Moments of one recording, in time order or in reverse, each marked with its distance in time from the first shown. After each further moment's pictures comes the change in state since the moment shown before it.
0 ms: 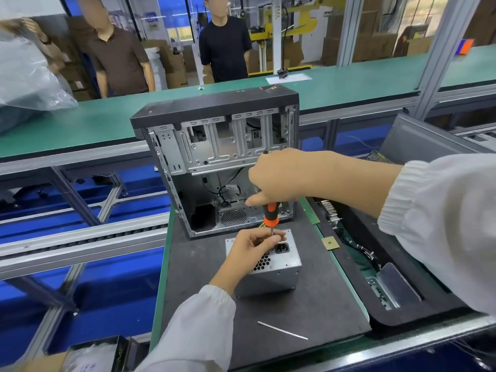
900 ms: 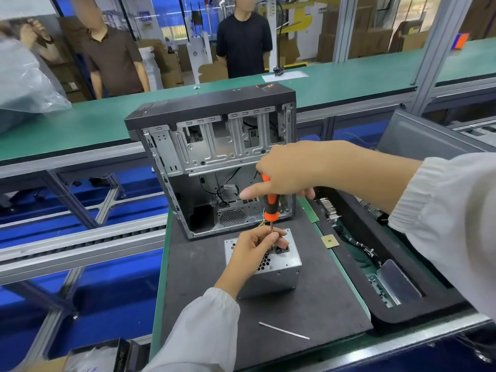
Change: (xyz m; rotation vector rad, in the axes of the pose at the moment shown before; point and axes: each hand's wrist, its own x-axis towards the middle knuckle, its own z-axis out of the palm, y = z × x) left_hand 0.001 -0.007 0.008 -0.103 0.007 -0.006; right_hand -0.008 0.016 -0.003 0.220 -0.147 0.147
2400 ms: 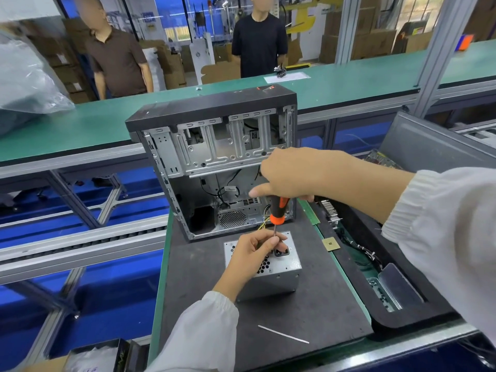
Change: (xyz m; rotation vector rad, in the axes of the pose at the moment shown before) left_hand 0.000 0.000 0.000 0.035 -0.003 0.001; right_hand 0.004 0.000 0.007 -0.009 0.089 0.022
